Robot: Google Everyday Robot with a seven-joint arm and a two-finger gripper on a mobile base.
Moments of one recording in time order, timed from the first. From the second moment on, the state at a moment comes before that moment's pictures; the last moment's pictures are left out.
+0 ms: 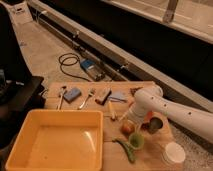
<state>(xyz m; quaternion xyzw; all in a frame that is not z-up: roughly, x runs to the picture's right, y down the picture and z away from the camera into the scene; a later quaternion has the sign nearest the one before) 0.137 0.214 0.799 -0.27 -0.28 -0.40 0.83</state>
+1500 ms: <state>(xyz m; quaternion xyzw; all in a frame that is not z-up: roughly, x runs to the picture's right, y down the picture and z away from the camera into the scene) 0.211 0.110 0.671 -0.31 -0.13 -0.27 0.90</state>
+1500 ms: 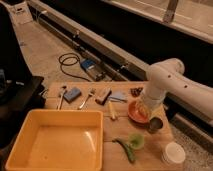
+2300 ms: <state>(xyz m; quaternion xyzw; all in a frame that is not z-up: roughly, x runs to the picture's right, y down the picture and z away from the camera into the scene) 0.279 0.231 0.571 -0.40 -0.04 -0.06 0.91</state>
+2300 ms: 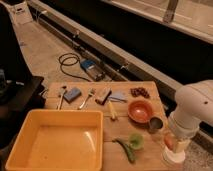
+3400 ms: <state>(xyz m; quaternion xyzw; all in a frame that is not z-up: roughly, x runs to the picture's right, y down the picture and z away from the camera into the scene) 0.327 0.280 0.609 -0.43 -0.03 0.03 0.90</state>
